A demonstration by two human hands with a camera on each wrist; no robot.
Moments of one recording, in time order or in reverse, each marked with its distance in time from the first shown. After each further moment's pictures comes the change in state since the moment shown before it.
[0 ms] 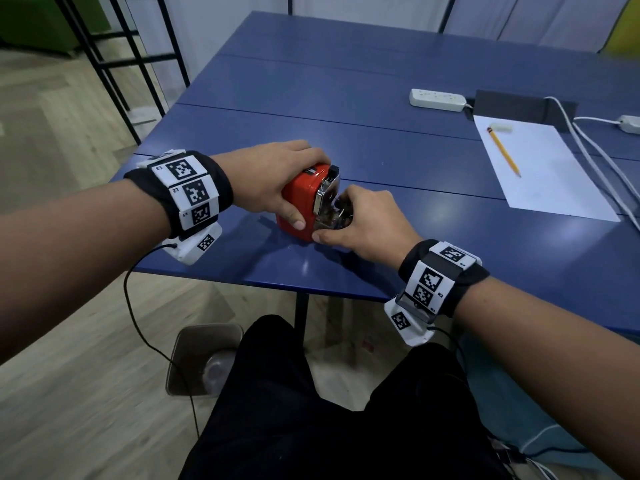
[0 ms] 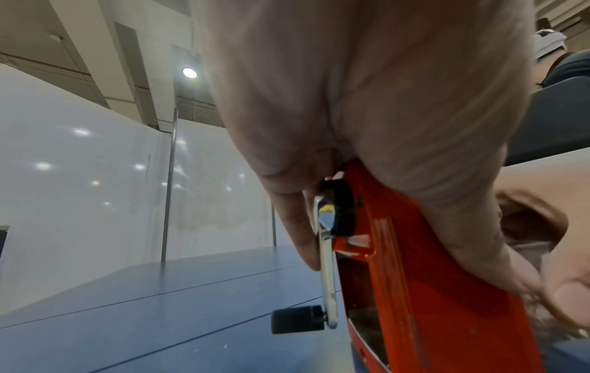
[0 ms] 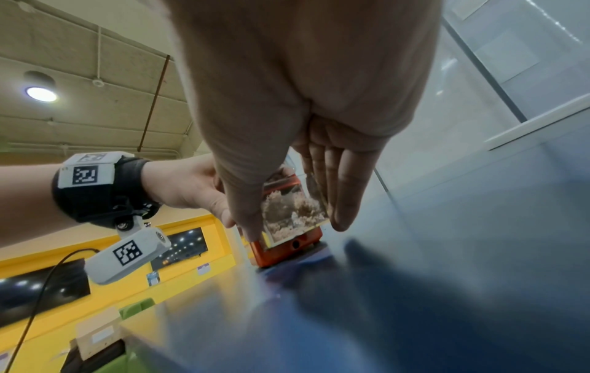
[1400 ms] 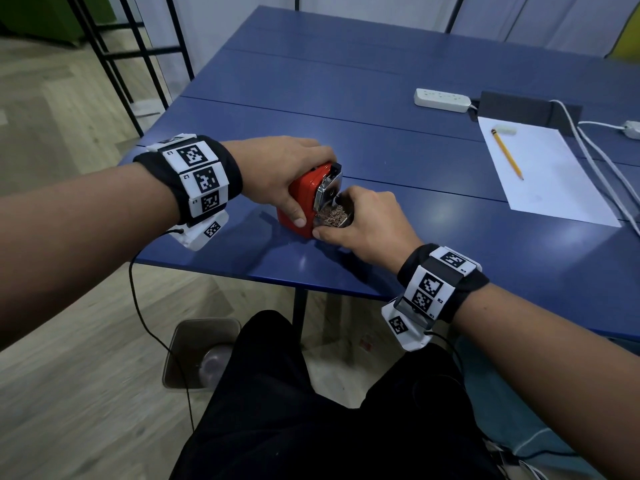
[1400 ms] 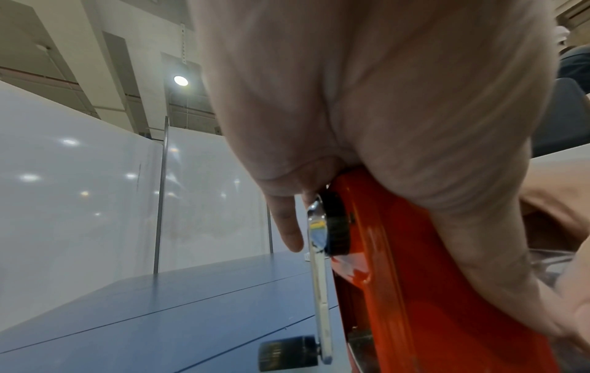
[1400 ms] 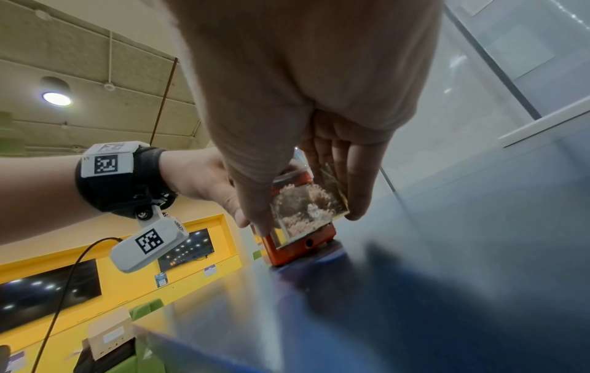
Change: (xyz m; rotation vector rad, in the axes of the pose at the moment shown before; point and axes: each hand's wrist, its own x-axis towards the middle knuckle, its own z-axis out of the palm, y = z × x) left_hand 0.011 0.003 -0.005 0.044 -0.055 0.033; right_hand -0.001 0.000 0.006 -0.042 0.038 -0.006
